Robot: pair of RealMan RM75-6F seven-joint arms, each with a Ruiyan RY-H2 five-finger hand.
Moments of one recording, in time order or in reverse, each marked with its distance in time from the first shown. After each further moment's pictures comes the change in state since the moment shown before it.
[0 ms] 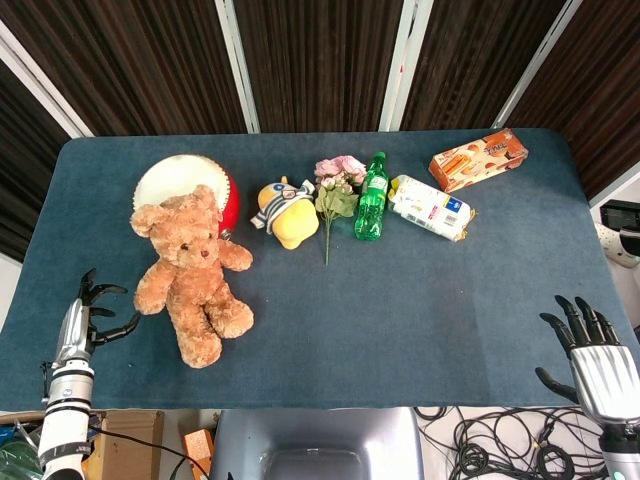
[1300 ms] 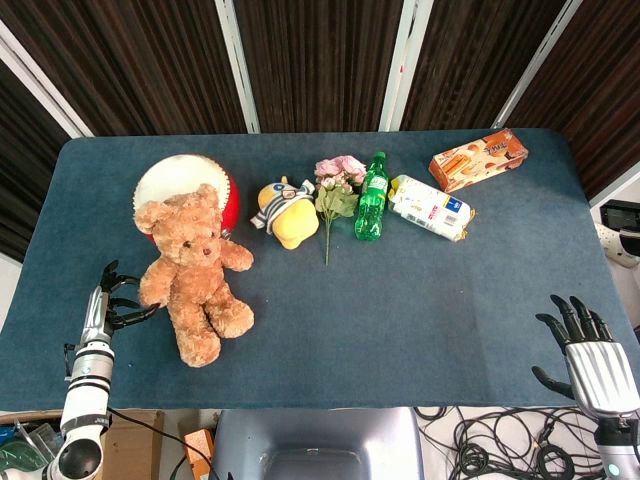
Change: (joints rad) left arm -0.109 -0.062 -0.044 0.076 -0.153 -0.058 -0.085; right arm 0.006 -0.006 0.021 -0.002 0.034 -0.062 0.005
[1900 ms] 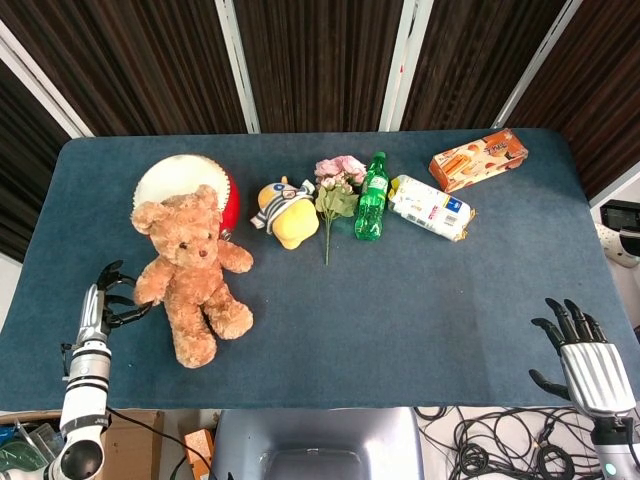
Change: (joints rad) left arm 0.008 -0.010 0.008 0.031 0.047 0.009 -0.008; right arm 0.006 0.003 -0.006 -0.008 0.012 -0.037 -0.005
